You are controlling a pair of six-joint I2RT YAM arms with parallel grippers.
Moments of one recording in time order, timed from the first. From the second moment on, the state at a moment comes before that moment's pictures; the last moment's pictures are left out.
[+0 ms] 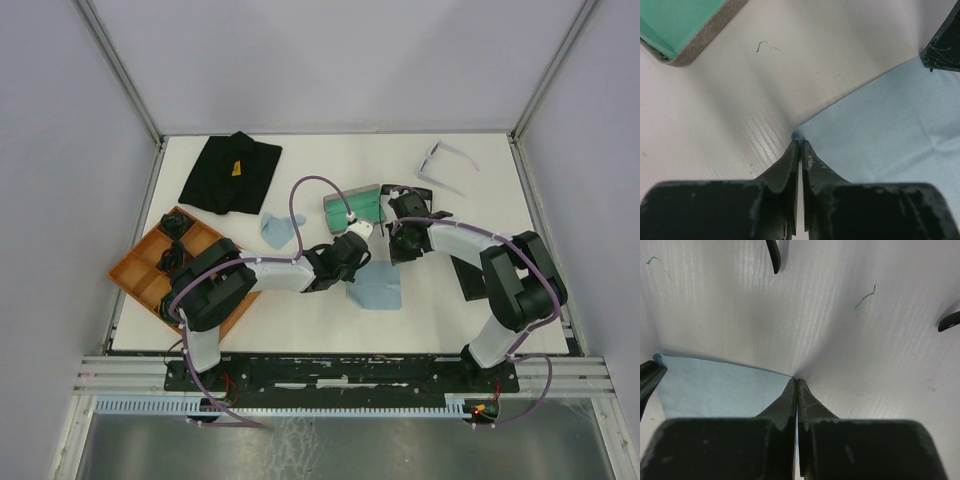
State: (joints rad) left arm -0.98 1.87 1.01 0.05 -0.32 -0.31; right arm 0.42 1.69 0.96 -0.42 0.00 0.31
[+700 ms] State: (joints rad) left arm -0.97 1.85 0.99 0.10 -0.34 -0.24; right arm 0.42 1.59 0.87 -0.25 -0.04 0.28
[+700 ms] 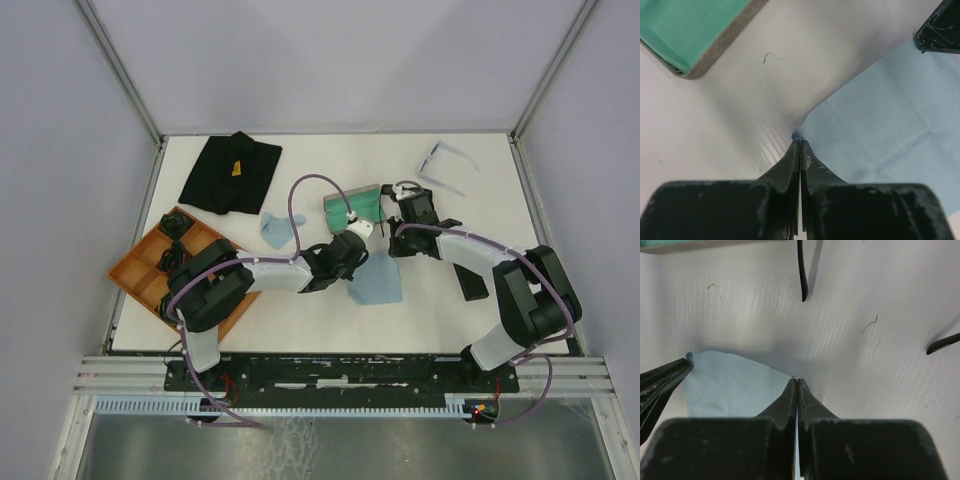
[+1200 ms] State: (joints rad) left arm -0.94 1.82 0.97 0.20 -0.32 -0.14; right arm 0.42 1.53 0.83 -0.22 0.00 0.25
